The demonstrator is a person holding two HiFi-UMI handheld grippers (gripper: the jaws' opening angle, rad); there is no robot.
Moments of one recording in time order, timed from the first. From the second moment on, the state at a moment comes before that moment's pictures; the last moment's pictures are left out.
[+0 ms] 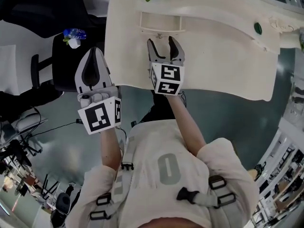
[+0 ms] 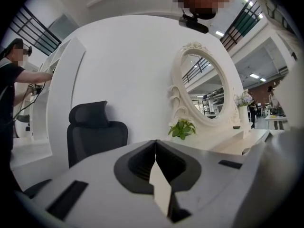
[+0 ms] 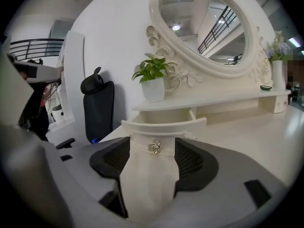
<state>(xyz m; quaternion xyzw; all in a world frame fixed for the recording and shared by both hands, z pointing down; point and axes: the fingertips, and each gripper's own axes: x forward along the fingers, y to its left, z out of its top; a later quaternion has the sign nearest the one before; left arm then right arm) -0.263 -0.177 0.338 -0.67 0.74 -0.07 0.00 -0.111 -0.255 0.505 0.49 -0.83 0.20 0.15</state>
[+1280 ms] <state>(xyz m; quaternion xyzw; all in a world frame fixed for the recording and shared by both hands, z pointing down) -0.264 -0.207 0.386 -0.68 0.72 -0.11 -0.03 -0.104 -0.262 0.525 0.54 -0.80 0.19 0.16</state>
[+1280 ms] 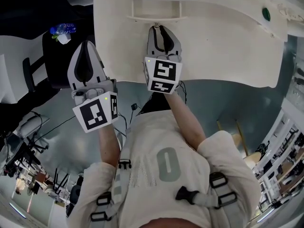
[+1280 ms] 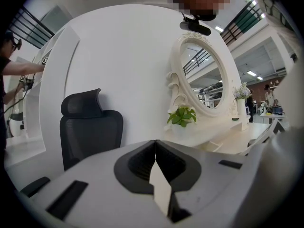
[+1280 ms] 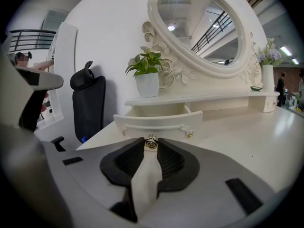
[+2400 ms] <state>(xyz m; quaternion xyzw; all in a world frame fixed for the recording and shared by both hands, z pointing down) -0.271 -0.226 0.388 -0.67 0.73 -0.11 -0.02 -0.110 -0.296 0.522 0.53 -0.81 0.17 0.17</state>
